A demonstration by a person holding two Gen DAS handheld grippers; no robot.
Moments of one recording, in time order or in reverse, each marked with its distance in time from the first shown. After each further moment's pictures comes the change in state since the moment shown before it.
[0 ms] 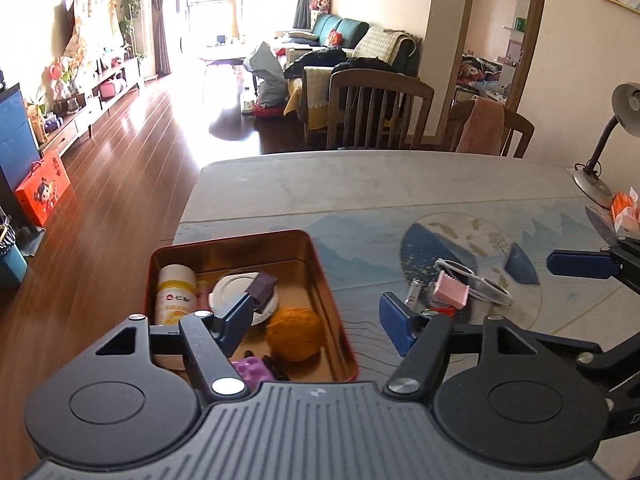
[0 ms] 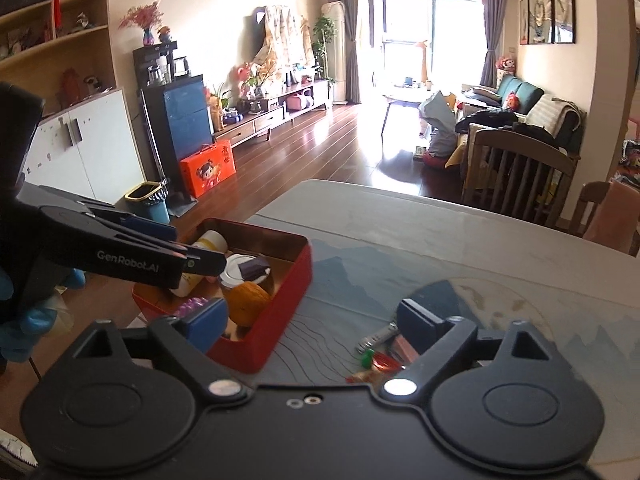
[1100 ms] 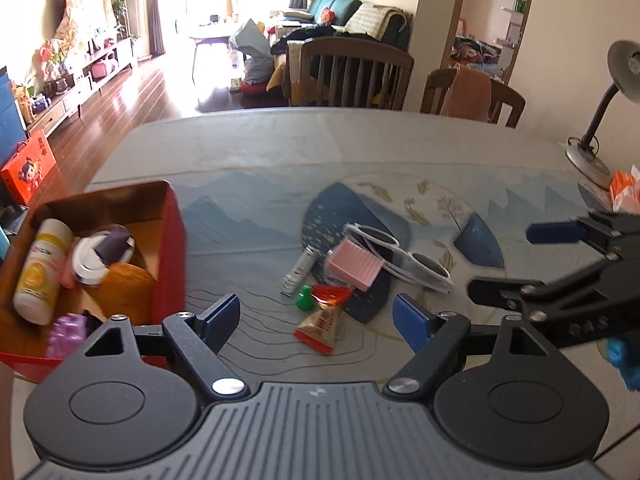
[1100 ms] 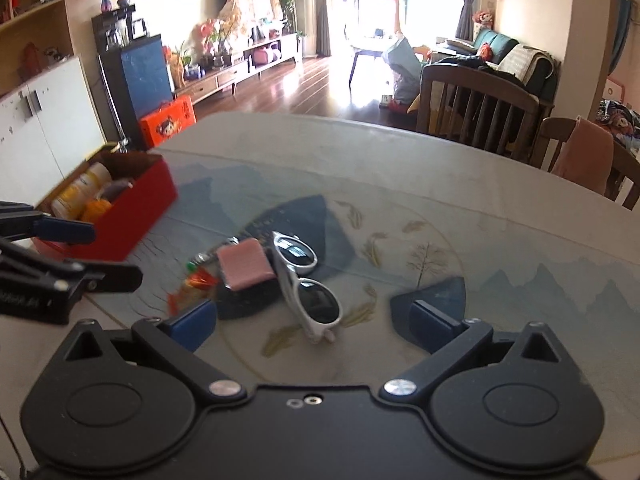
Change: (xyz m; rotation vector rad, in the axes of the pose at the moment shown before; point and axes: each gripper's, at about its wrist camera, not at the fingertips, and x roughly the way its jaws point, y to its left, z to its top) left arm 0.079 -0.131 -0.034 -0.021 0.064 -0.002; right arm 0.038 -0.152 -0.058 0.016 0.151 -0.047
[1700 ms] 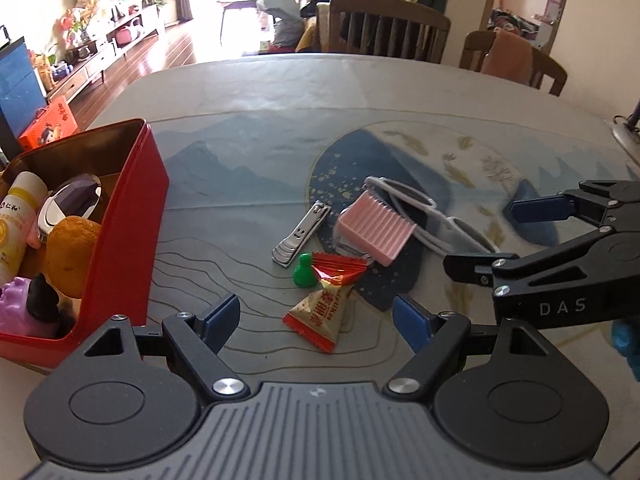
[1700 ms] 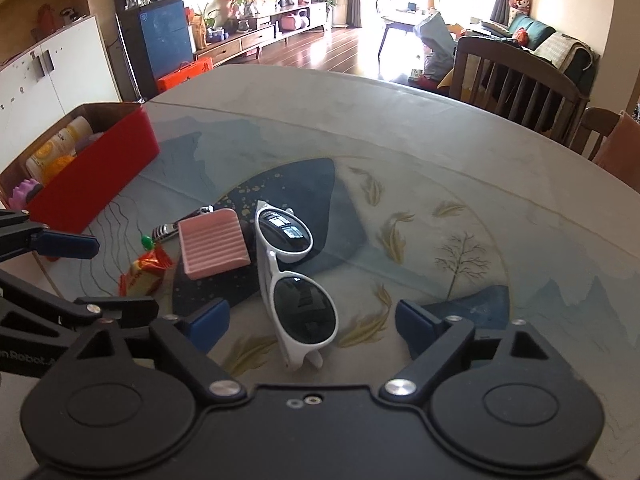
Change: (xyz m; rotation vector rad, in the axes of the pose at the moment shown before) left arm 0.069 -0.013 -0.012 -0.050 0.102 0.105; right arm 0.066 -0.013 0.004 -0.073 0.096 0.062
